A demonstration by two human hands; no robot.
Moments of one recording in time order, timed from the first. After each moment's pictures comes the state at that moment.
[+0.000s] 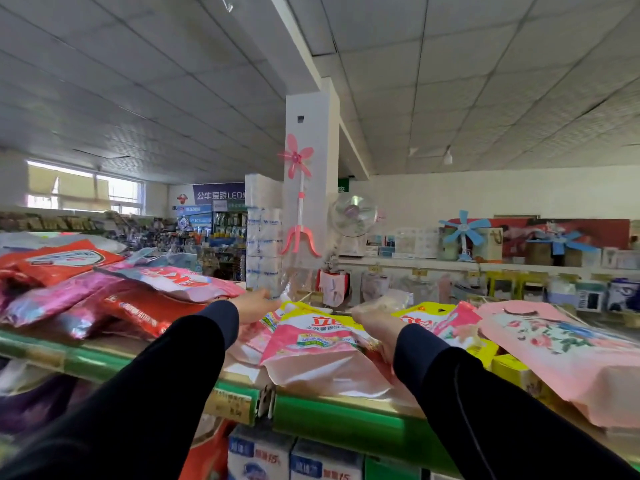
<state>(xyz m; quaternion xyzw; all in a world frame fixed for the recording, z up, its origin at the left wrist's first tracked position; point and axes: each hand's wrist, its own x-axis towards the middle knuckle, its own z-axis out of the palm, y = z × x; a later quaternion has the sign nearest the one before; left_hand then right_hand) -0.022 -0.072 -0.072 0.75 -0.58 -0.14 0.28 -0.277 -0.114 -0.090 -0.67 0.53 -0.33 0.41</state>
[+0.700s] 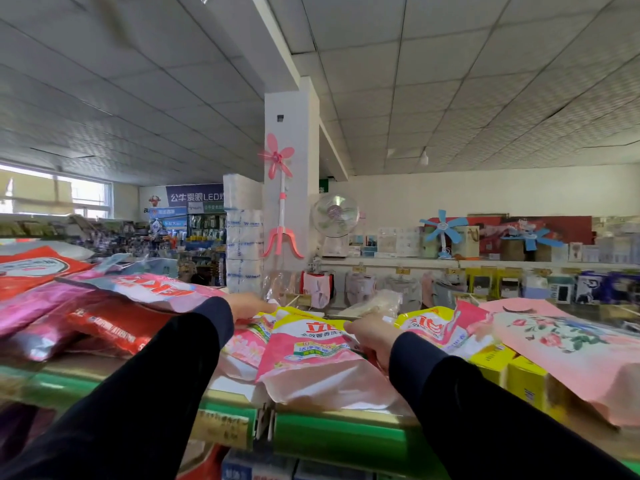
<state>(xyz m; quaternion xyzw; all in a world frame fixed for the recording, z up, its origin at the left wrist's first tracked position) 0.002 -0.128 -0.074 0.73 -0.53 -0.26 0.34 -0.264 -0.129 -0.103 -0.61 0.51 -0.38 0.47</state>
